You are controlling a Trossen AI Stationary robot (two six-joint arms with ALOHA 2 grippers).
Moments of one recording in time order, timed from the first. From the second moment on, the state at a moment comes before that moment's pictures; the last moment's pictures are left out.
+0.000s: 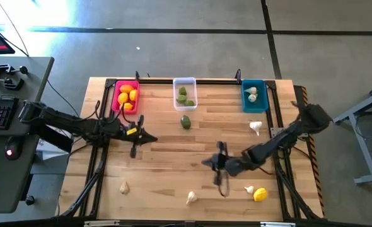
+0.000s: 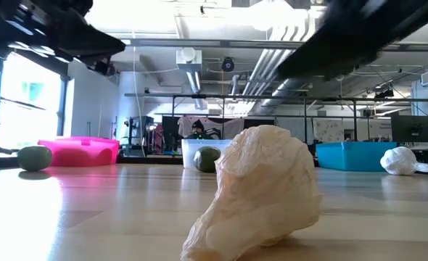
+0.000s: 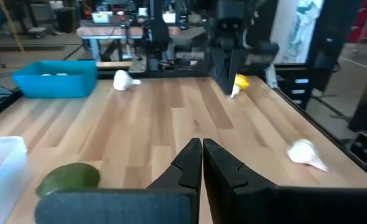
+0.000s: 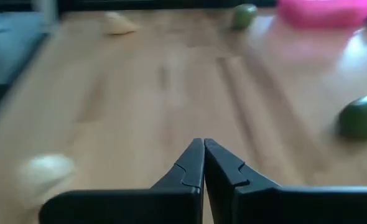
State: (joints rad) left arm -0.15 0.77 0.24 0.36 -0.04 -0.01; right arm 0.53 1.56 0.74 0.26 0.54 0.33
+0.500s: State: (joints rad) left arm -0.18 0.77 0.24 0.36 -0.05 0.01; right arm 0.84 1.32 0.78 -0.35 0.45 1.19
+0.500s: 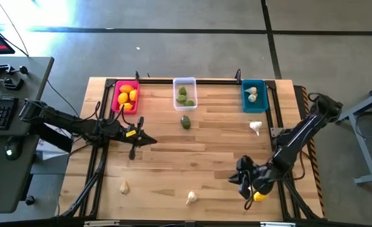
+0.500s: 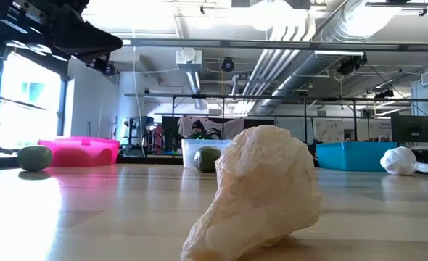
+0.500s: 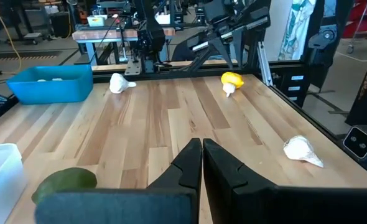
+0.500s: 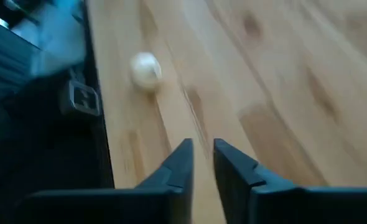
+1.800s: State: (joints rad) left arm -0.18 0.85 0.24 0.36 -0.10 -0.06; right arm 0.86 1.88 1.18 -1.01 -0.10 1.23
